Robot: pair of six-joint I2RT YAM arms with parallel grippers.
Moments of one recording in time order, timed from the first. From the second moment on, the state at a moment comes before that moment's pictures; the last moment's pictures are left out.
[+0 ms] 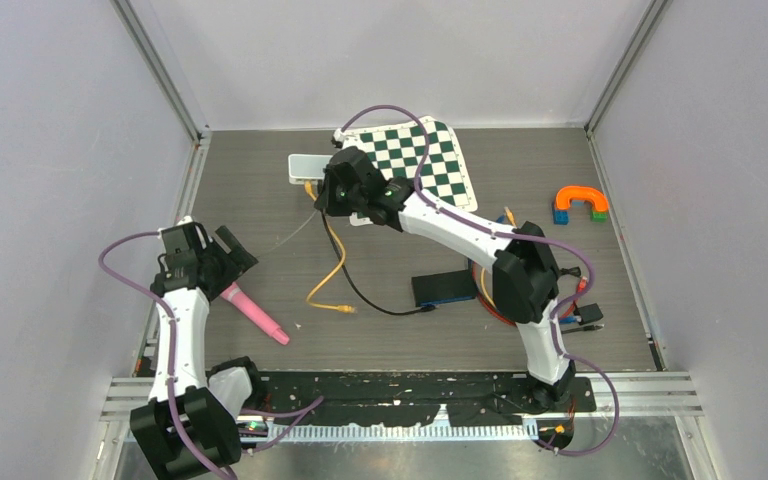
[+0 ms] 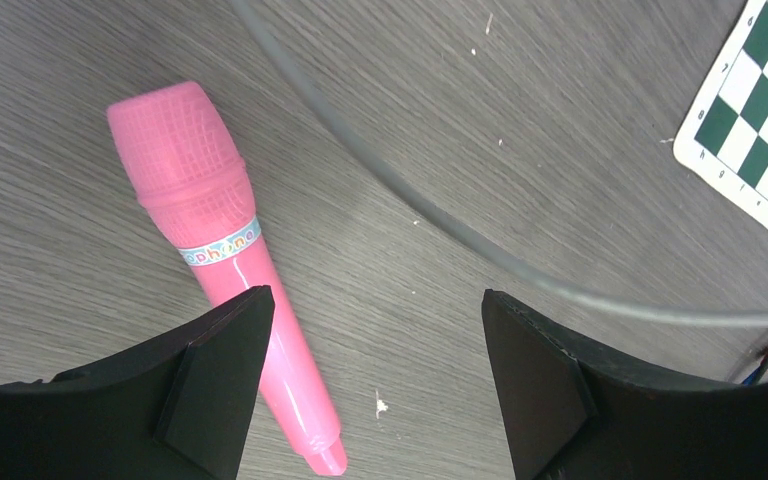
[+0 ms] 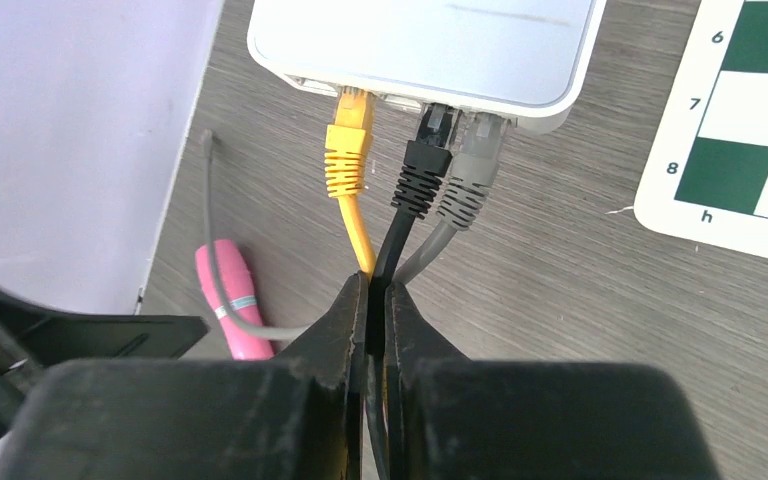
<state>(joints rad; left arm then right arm) 0.31 0.96 0.71 -0.63 0.17 -0.45 0.88 2.04 1.83 -0.33 0.07 0.67</state>
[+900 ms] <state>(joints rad) 0.06 0.92 0.63 -0.66 0.04 -0.55 0.88 1.97 1.41 -0.30 0.03 0.53</state>
